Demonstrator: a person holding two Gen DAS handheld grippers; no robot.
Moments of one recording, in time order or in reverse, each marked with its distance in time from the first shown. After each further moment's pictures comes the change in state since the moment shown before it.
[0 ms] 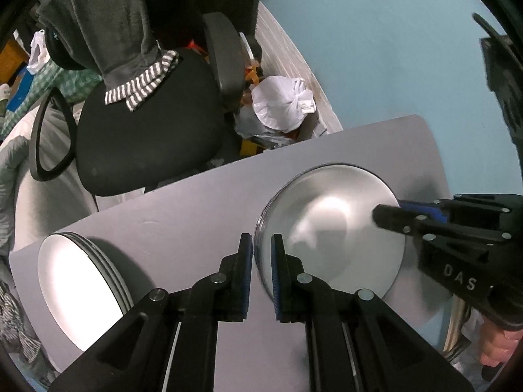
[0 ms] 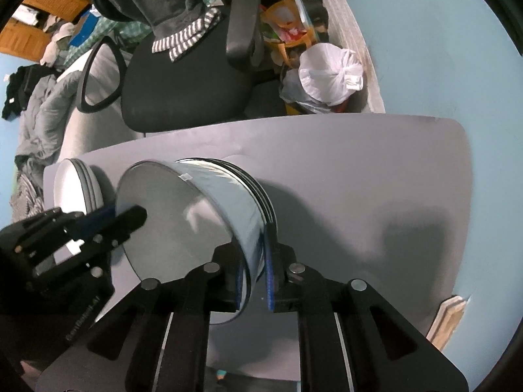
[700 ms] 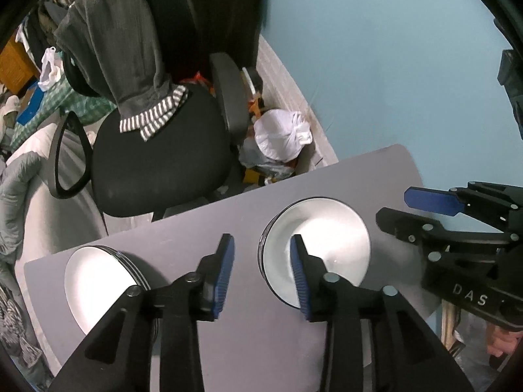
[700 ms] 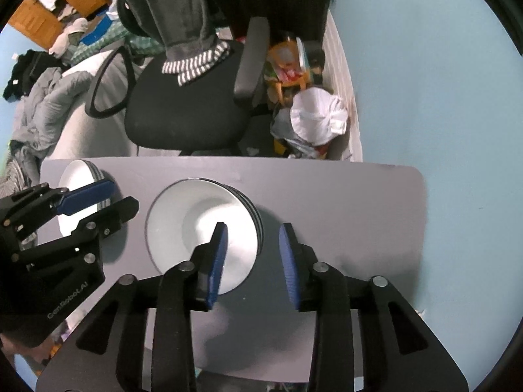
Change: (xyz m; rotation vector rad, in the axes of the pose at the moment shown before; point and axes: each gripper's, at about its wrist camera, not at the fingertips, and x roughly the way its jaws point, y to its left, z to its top) left arm -0.067 0.003 0.001 0.008 -0.134 0.002; right arm -0.065 0.025 -0.007 -0.123 -0.147 -0.092
